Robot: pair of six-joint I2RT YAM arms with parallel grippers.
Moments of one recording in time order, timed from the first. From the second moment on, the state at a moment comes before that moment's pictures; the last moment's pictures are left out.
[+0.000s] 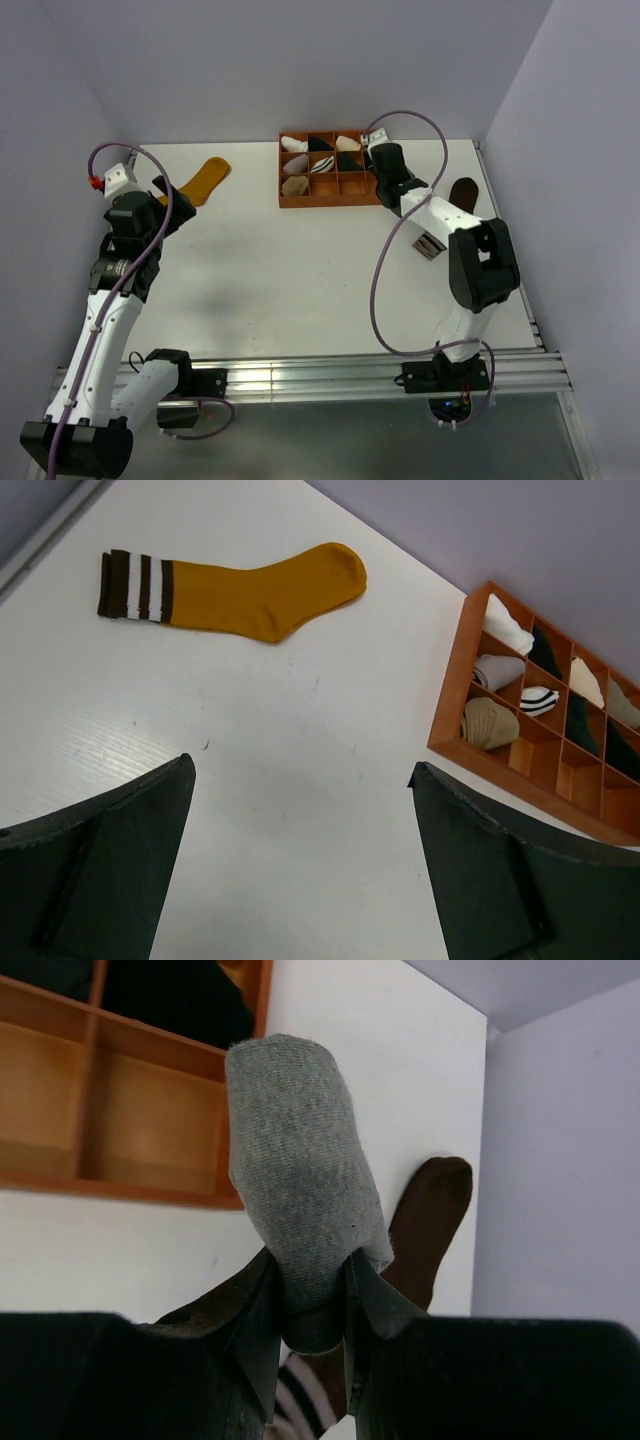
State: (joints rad) left arm -0.10 0.88 0.95 -0.44 -0.29 -0.57; right arm 0.35 1.74 1.27 -0.12 0.55 -0.34
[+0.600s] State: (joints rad) left arm -0.12 0.93 0.90 -0.43 -0.41 -0.56; right arm 0.30 1.98 1.34 -0.01 0.42 -0.49
